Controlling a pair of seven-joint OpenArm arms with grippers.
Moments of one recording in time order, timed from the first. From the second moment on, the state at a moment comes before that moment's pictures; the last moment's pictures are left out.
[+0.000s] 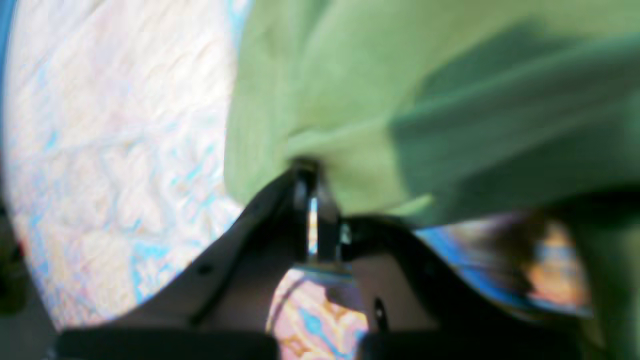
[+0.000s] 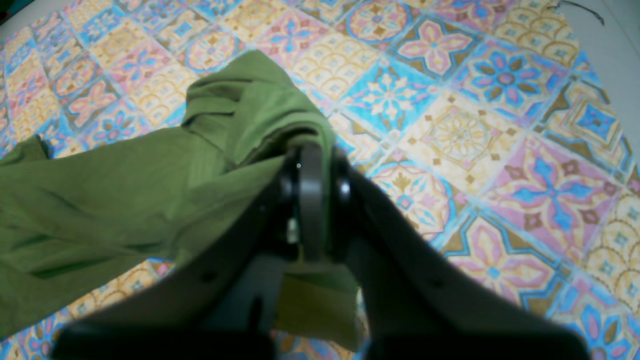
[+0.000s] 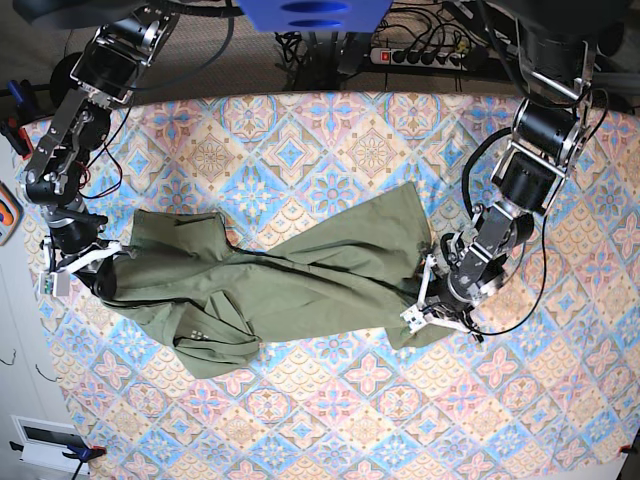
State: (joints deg) left arm -32.0 -22.0 37.5 52.4 7.2 -18.7 17.6; right arm 2.6 13.5 31.3 94.5 29.7 26.7 -44.7
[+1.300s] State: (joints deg) left arm -35.0 -26.9 6.0 113.3 5.9 -19.2 39.8; right arm 24.8 40.9 33.4 82.8 44.5 35.3 -45.0
